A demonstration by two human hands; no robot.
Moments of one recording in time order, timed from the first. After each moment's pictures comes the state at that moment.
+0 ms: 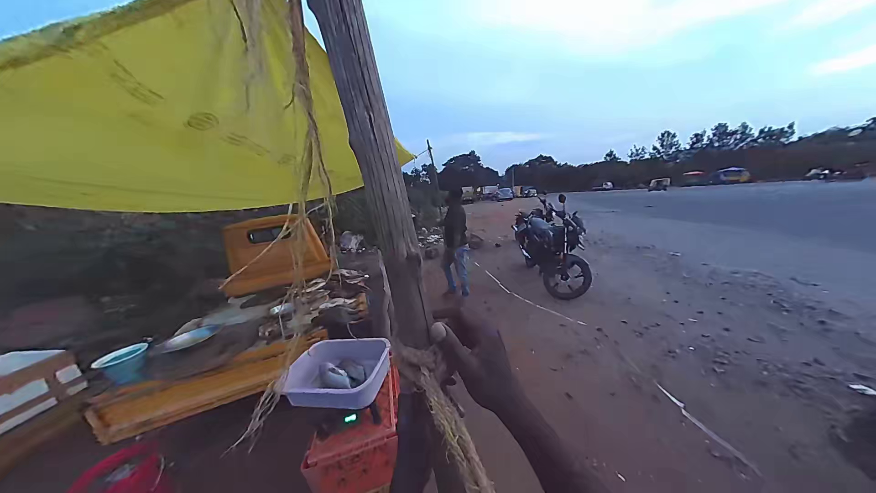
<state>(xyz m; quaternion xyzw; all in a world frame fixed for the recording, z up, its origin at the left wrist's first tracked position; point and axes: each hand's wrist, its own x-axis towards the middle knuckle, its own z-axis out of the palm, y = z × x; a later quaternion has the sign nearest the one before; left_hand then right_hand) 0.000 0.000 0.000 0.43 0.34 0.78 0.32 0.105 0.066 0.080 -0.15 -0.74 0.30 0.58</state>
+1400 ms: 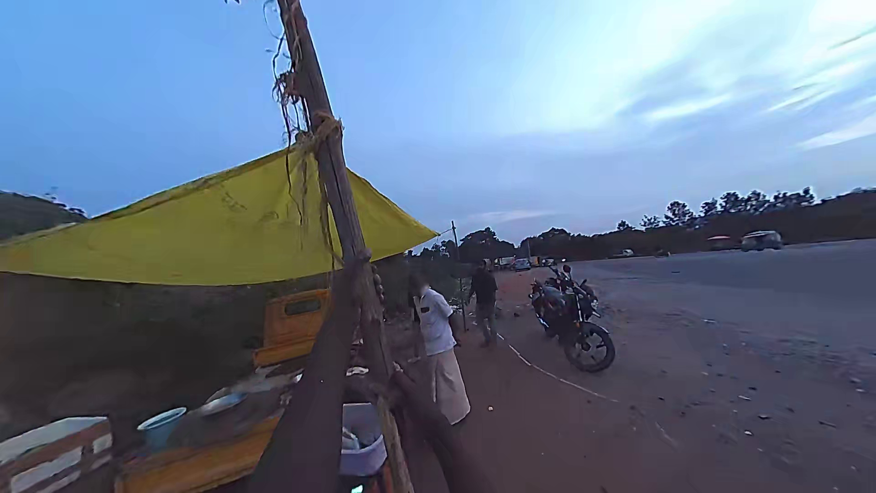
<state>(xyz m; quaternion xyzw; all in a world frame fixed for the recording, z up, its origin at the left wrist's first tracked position) -0.111 -0.003 0.253 0.70 0.20 0.68 0.05 0.072 -0.018 0.100 -0.10 -0.68 0.53 0.50</state>
